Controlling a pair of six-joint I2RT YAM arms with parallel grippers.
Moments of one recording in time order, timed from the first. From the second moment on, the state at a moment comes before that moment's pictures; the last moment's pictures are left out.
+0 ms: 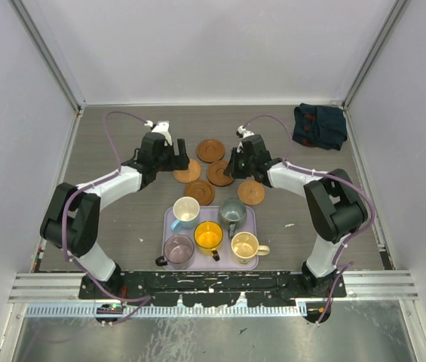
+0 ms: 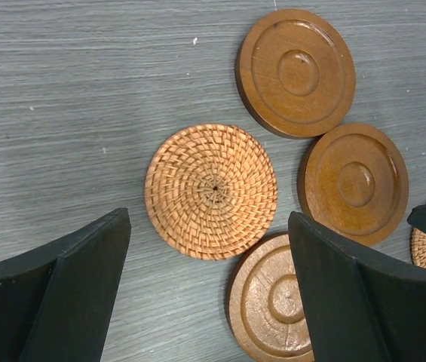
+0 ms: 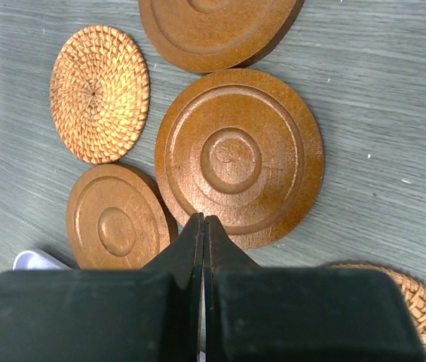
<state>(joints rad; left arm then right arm) -0.41 1.63 0.99 0.06 -0.05 -0.36 0.47 1.77 1.03 0.04 -0.18 0.47</state>
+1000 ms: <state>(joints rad) -0.41 2.12 1.46 0.17 0.42 -0.41 0.48 1.79 1.03 0.05 -0.15 0.47</state>
